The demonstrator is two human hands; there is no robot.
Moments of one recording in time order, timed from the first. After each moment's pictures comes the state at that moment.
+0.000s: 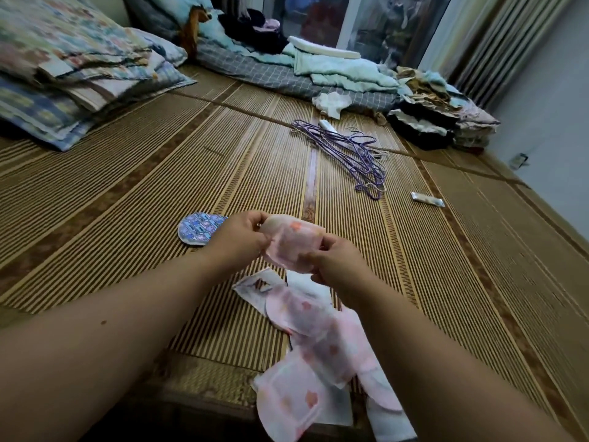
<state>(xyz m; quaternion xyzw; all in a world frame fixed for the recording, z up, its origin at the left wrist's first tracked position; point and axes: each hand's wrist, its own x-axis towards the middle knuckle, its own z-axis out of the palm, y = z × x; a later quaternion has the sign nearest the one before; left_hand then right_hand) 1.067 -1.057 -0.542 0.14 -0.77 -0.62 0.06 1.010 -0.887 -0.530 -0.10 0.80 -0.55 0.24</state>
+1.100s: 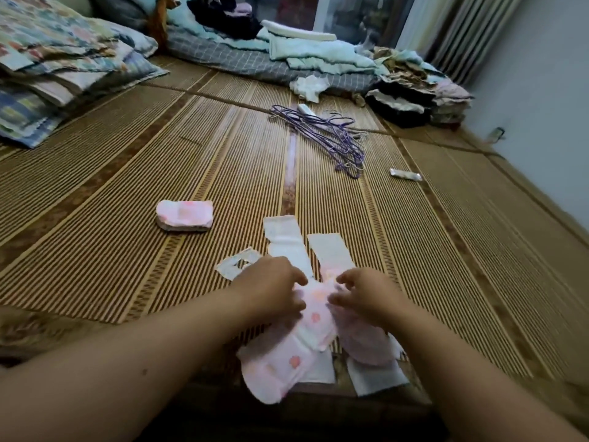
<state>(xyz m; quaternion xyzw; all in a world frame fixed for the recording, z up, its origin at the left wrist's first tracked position) 1.090 -0.976 -0.576 -0.03 -0.98 -0.21 -0.06 1.031 -0.793 -0.563 -0.14 0.97 -0.12 0.17</state>
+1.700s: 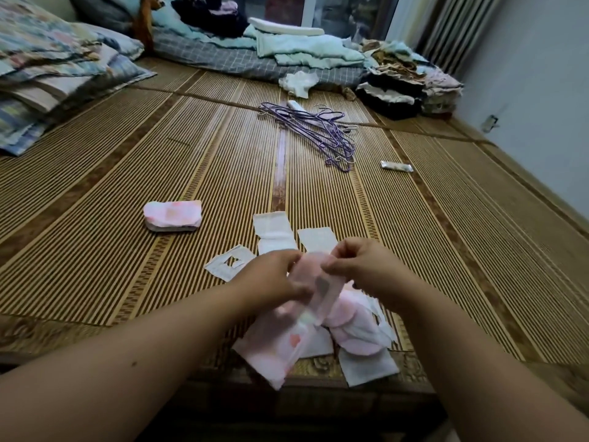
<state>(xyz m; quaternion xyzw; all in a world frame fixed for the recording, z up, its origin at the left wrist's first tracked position) 1.089 -0.963 -0.568 0.00 -0.90 -0.43 -0.06 1.038 -0.788 -0.523 -0.13 0.86 -0.44 0.22</state>
